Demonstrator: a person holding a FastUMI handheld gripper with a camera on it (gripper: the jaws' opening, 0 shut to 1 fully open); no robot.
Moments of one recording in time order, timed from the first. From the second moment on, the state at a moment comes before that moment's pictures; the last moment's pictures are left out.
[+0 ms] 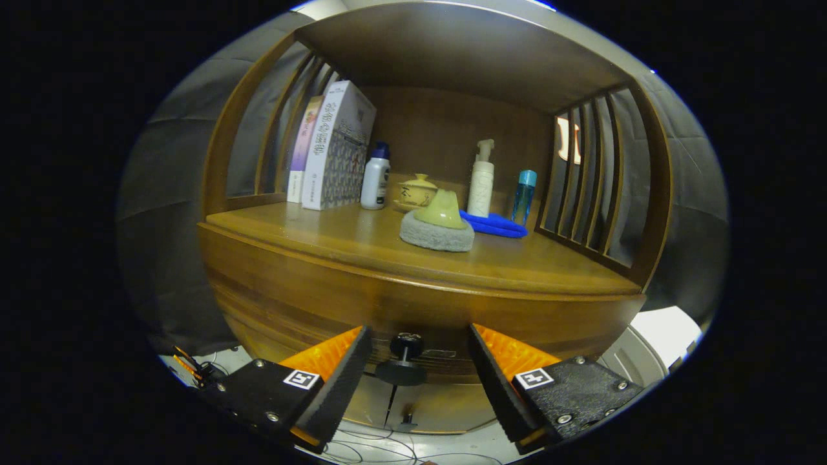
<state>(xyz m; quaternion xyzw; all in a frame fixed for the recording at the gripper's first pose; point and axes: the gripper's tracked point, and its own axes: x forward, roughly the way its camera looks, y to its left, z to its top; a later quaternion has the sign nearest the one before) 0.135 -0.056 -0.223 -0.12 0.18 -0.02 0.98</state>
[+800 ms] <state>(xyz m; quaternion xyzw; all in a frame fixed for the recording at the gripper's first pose) -0.035 -0.062 0.052 -0.10 -0.01 -0.05 0.99</state>
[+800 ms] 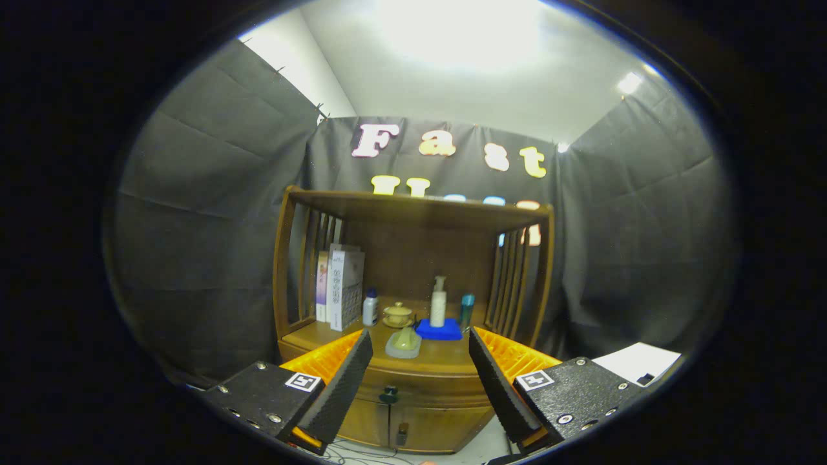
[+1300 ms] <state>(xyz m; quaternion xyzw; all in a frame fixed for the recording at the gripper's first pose) -0.049 -0.060 0.063 -0.09 -0.01 -0.06 0.99</state>
